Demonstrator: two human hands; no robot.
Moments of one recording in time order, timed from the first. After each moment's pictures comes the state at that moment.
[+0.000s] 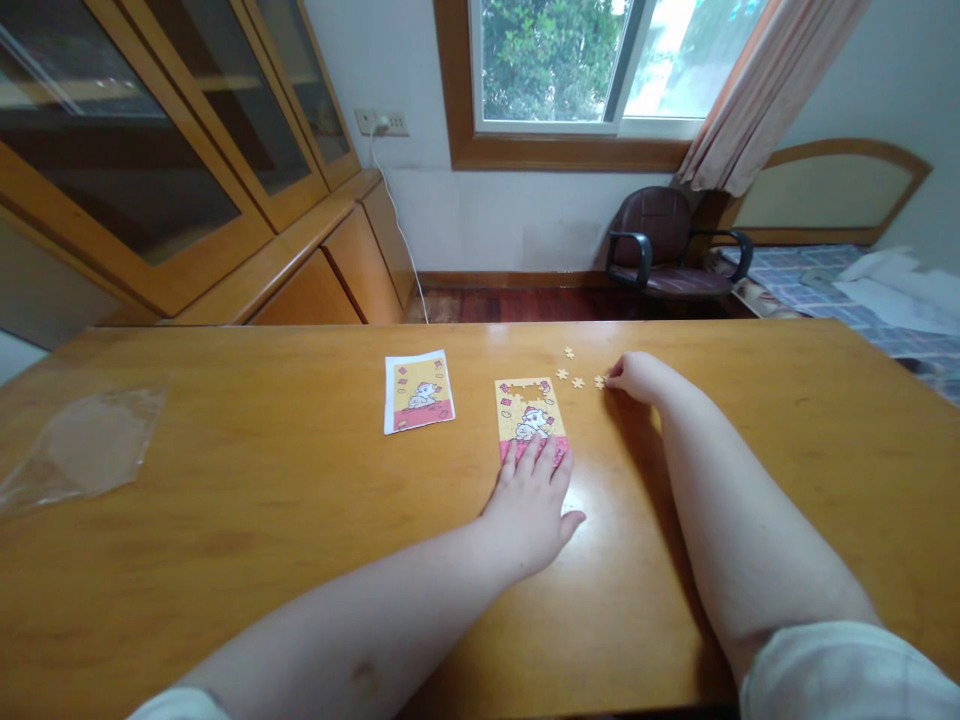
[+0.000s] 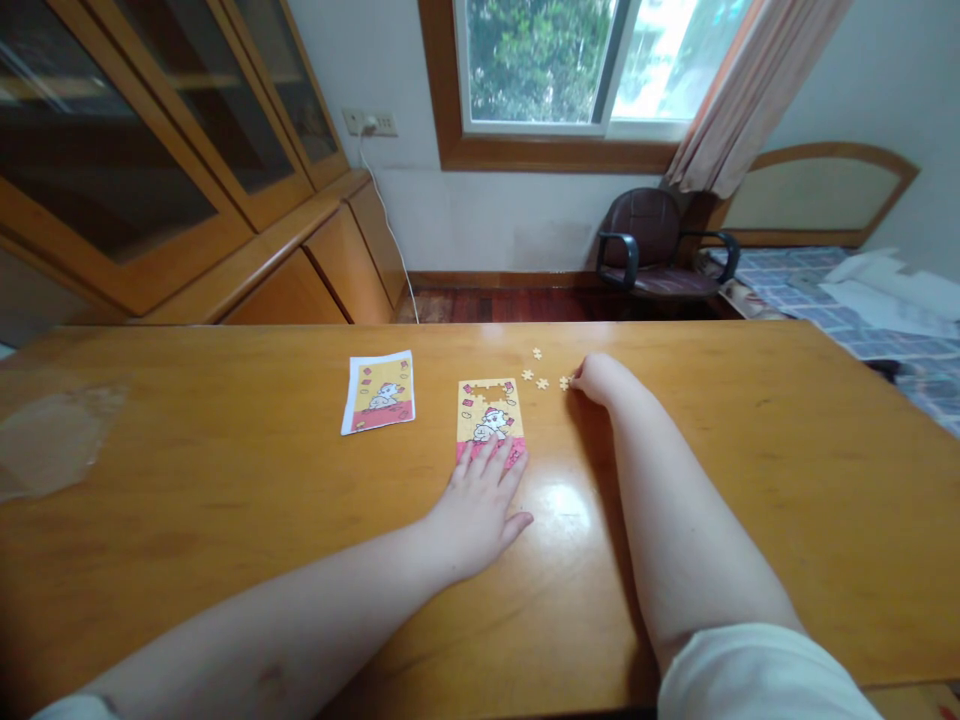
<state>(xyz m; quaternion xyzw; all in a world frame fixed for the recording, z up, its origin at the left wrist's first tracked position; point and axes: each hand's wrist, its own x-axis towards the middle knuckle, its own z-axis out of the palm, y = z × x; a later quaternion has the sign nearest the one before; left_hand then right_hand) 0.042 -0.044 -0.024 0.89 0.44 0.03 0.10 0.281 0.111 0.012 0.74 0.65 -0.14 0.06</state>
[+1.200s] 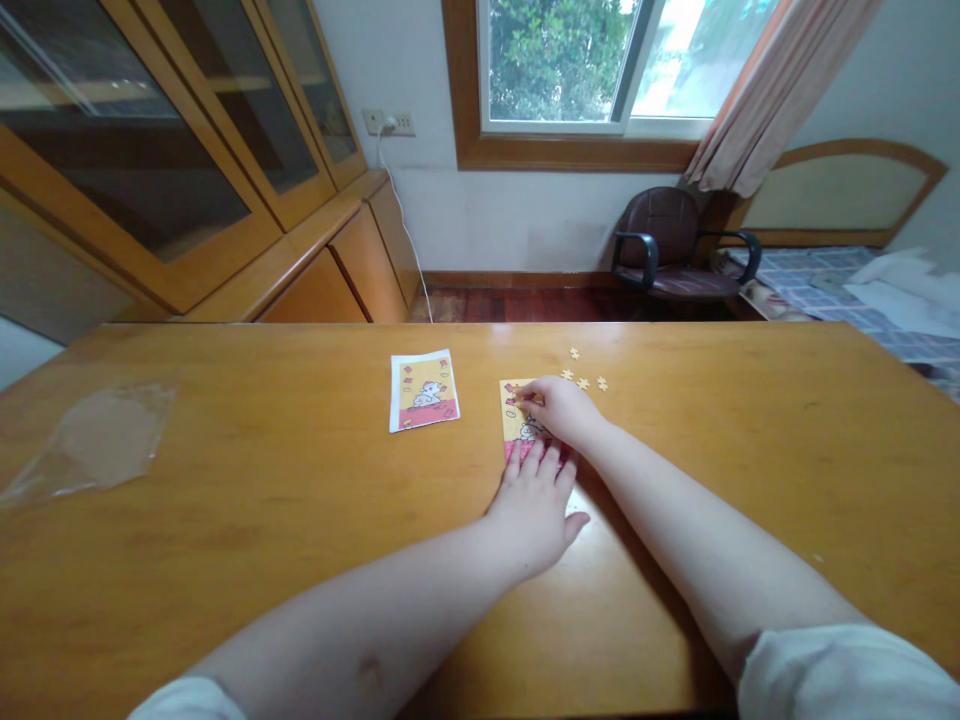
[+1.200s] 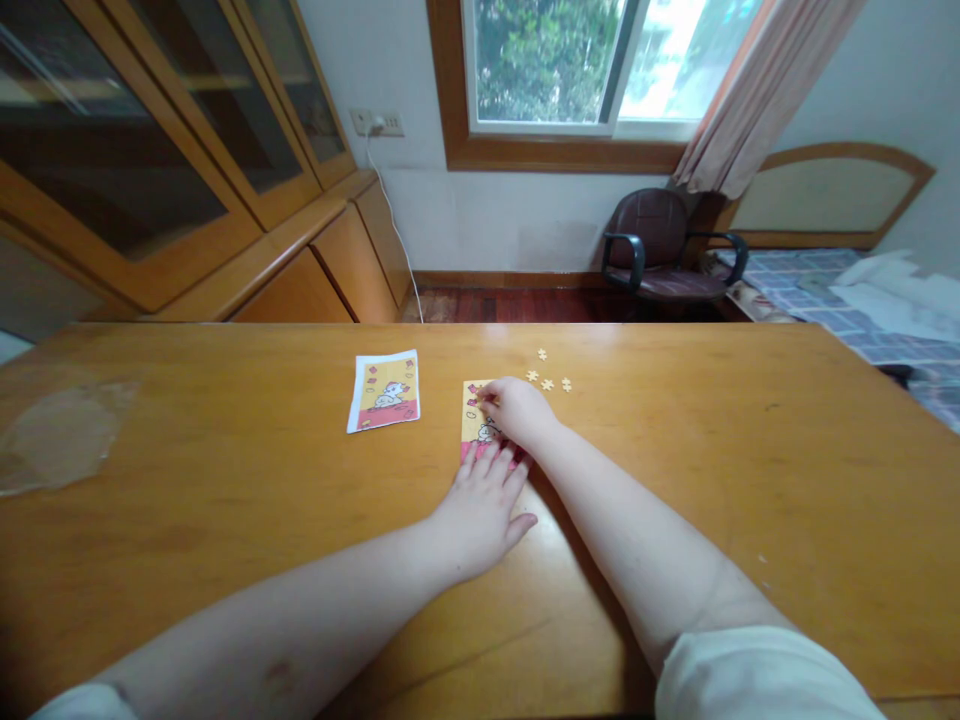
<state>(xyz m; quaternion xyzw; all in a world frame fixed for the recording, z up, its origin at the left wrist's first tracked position) 0.043 -0.045 -0.015 0.89 0.44 0.04 0.11 0.158 0.069 -0.003 0.58 0.77 -0.19 -0.17</state>
